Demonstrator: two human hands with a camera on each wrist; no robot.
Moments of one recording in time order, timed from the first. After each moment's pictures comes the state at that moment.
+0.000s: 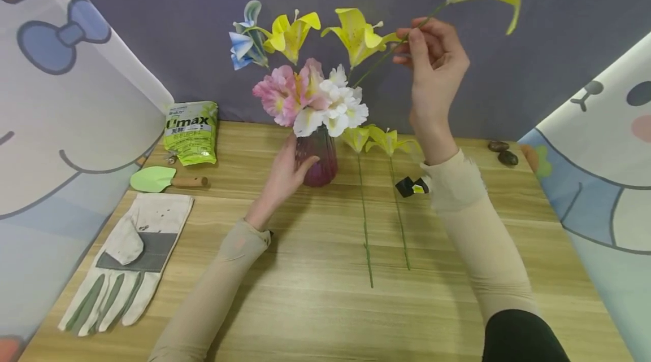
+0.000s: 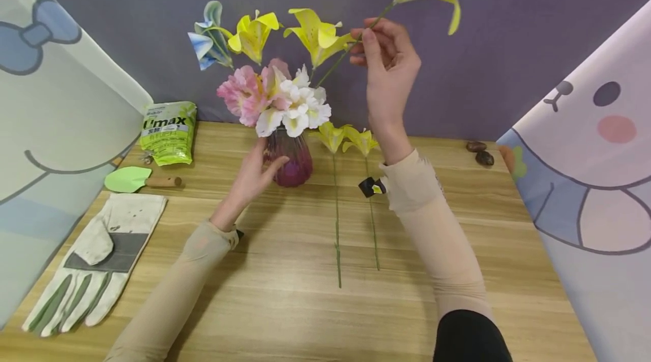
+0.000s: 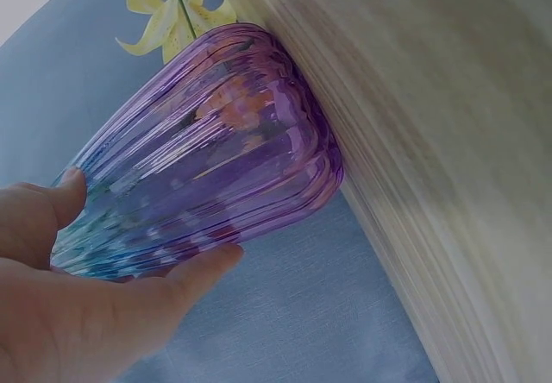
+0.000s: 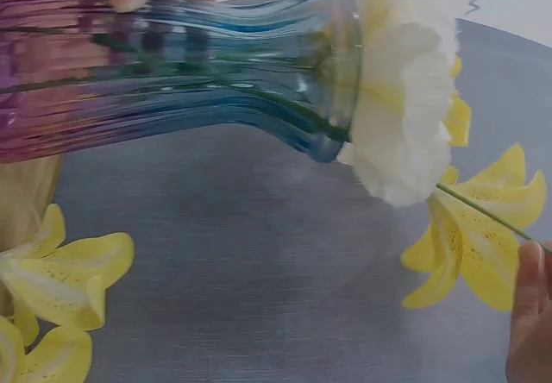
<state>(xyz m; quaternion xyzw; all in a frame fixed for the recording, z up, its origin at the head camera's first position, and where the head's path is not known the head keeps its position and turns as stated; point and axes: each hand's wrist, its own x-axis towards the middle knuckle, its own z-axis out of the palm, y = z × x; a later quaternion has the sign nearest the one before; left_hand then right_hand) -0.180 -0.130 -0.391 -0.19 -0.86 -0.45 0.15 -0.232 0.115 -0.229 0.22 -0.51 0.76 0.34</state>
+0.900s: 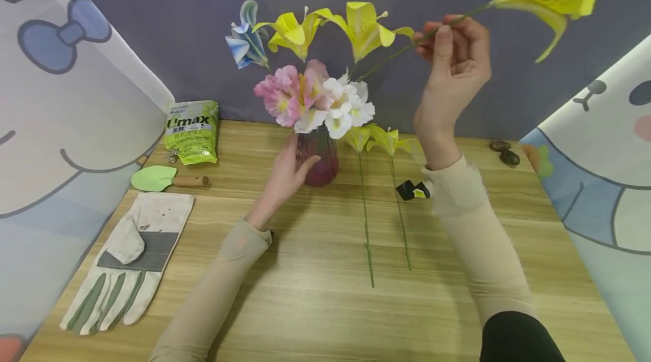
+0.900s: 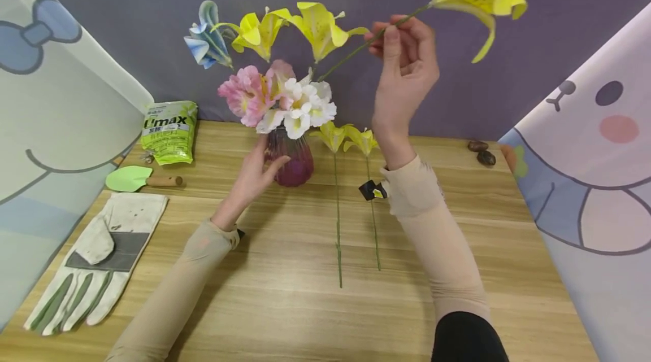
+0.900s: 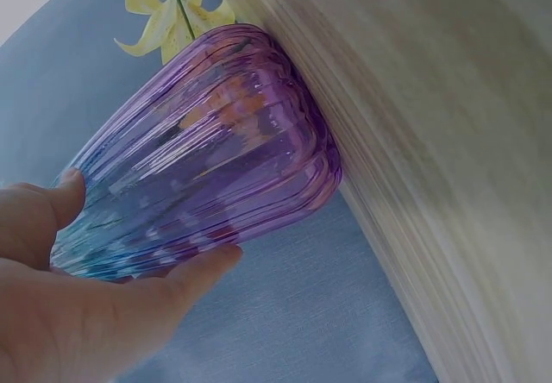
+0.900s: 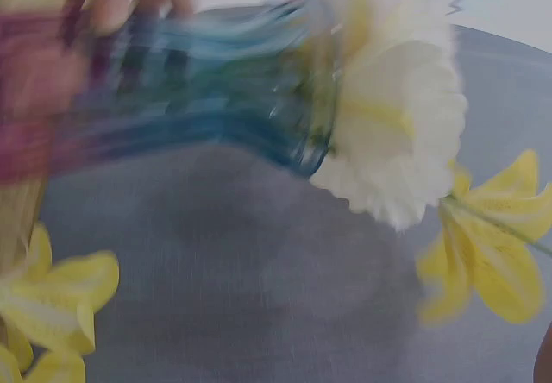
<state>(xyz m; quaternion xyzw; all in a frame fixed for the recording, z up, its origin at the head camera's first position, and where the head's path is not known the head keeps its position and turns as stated) -0.183 -0.130 -0.395 -0.20 -0.86 -0.45 0.17 -0.219 0.111 -0.221 0.19 -0.45 0.77 0.42</state>
